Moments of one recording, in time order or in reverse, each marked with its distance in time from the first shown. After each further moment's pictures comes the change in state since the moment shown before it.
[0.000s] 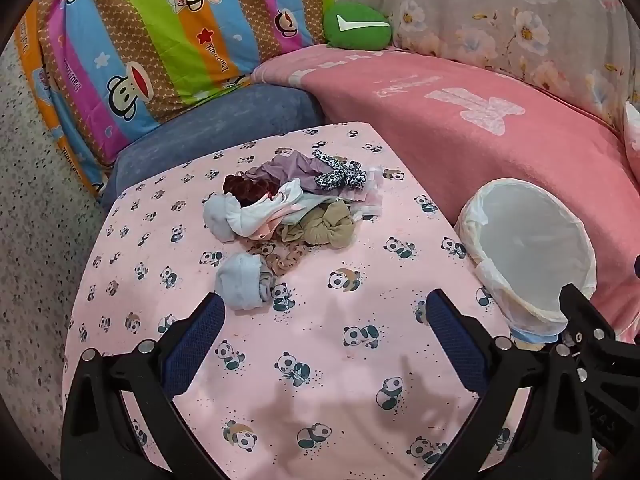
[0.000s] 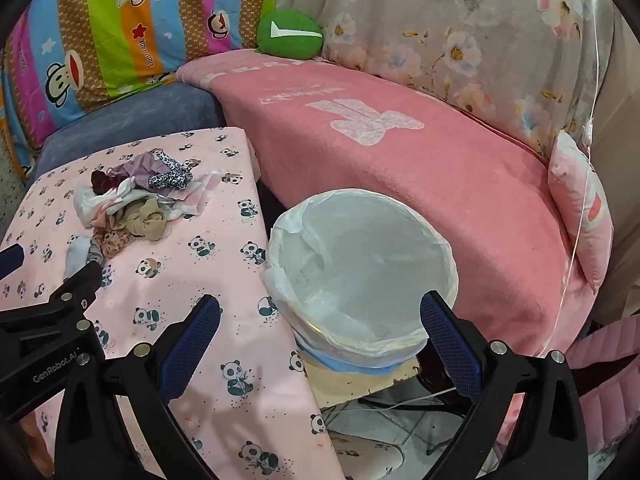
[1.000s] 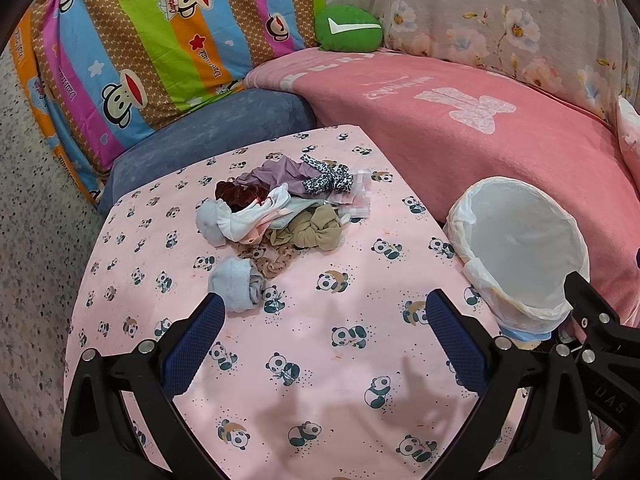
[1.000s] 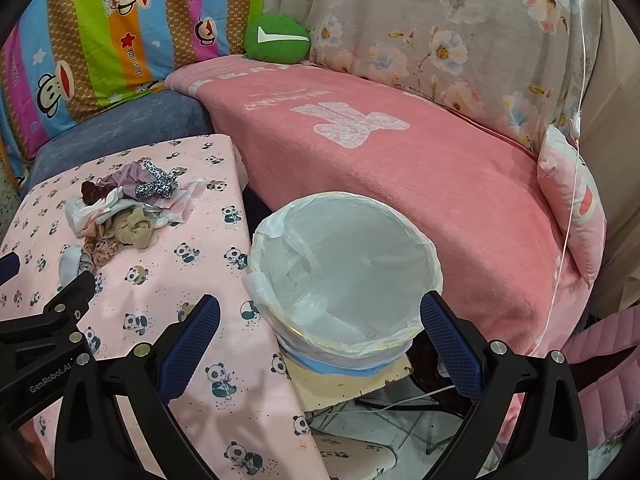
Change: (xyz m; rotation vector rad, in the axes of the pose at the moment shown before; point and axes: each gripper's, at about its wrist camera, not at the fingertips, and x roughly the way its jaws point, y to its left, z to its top) left arm -0.006 -0.019 0.001 0.025 -0.016 0.001; right arm -0.002 -0.014 -0.001 0.027 -0.018 -0.022
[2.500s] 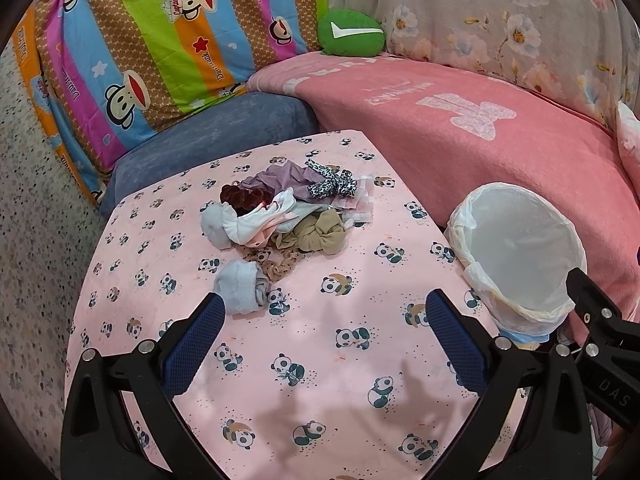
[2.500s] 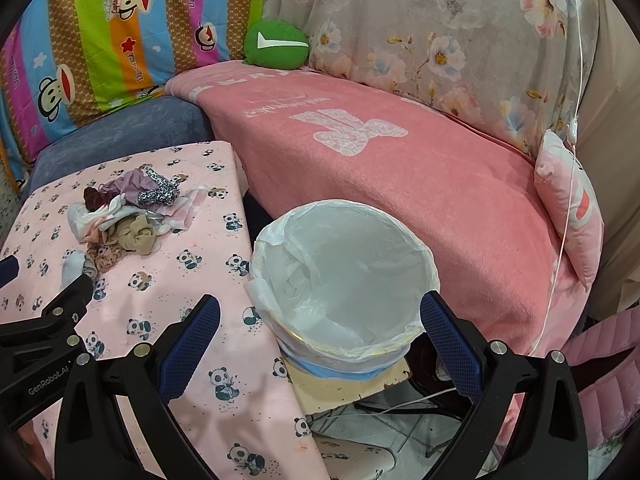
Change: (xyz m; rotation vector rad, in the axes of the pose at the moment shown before) left arm -0.007 0.002 0.007 -0.007 -0.010 0.001; right arm -0.008 -0.003 0.009 0.001 -0.013 0.001
